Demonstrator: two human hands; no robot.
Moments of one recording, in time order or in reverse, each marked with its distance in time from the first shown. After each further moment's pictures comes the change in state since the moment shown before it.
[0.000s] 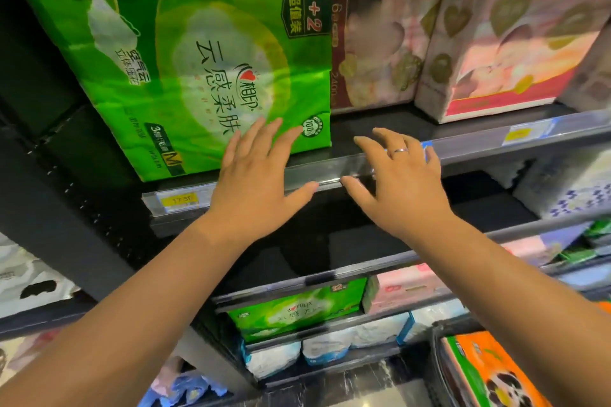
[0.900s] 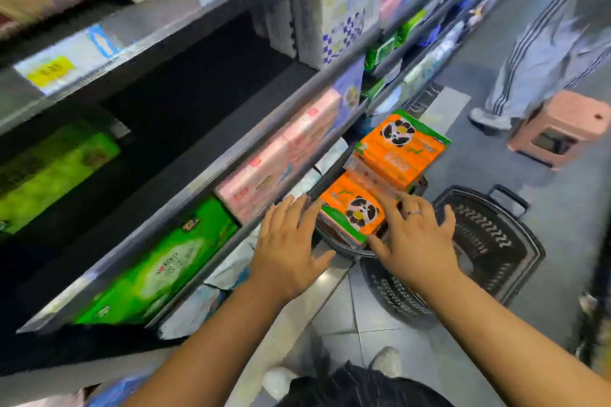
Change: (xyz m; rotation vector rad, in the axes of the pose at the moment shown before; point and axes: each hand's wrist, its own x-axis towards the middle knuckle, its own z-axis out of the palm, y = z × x) left_hand -0.178 0.278 0.163 -0.266 -0.566 0.528; right_hand -0.376 0.168 -0.026 -0.289 -0.420 0.771
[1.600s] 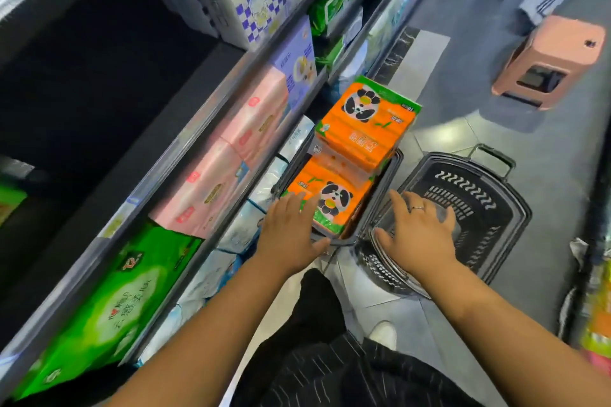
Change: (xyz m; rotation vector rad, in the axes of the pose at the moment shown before) left_hand 0.141 0.051 0.104 0.038 -0.309 0.097; right_hand 0.065 0.129 0.076 0.096 -0.292 0.254
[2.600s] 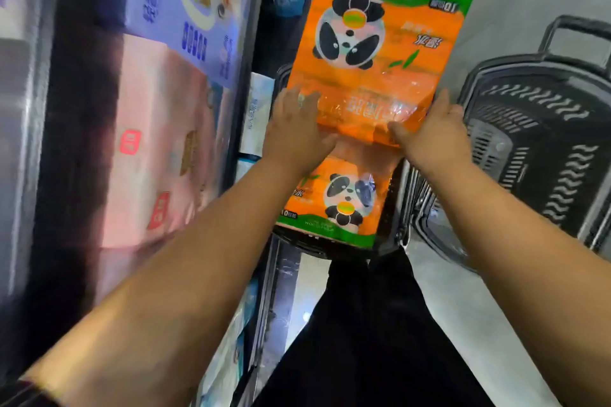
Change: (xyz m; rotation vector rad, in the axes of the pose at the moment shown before) left_hand 0.384 -0.083 0.120 -0.082 -0.134 0.112; right_hand 0.333 0.006 0.143 0.600 -0.060 0.629
